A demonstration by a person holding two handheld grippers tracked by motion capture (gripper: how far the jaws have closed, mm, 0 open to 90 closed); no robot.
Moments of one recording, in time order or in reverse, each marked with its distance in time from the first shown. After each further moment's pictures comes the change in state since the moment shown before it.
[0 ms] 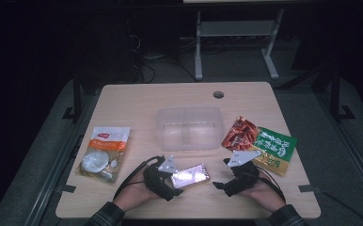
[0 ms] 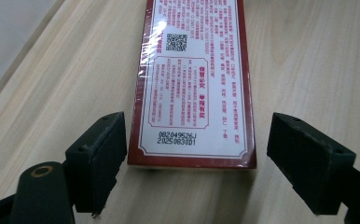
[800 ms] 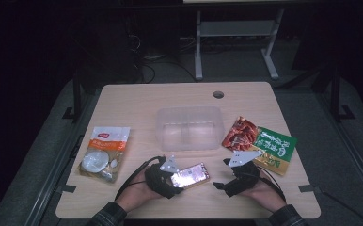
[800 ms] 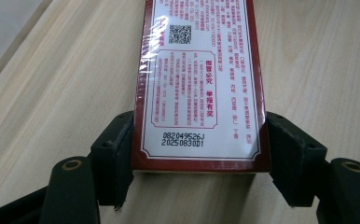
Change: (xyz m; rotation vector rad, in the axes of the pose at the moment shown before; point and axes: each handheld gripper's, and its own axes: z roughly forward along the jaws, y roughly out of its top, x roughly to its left) left arm 0.003 -0.002 0.006 -0.003 -0.015 -0.029; right arm 0.000 0.000 -0.002 -0.004 0.016 0.002
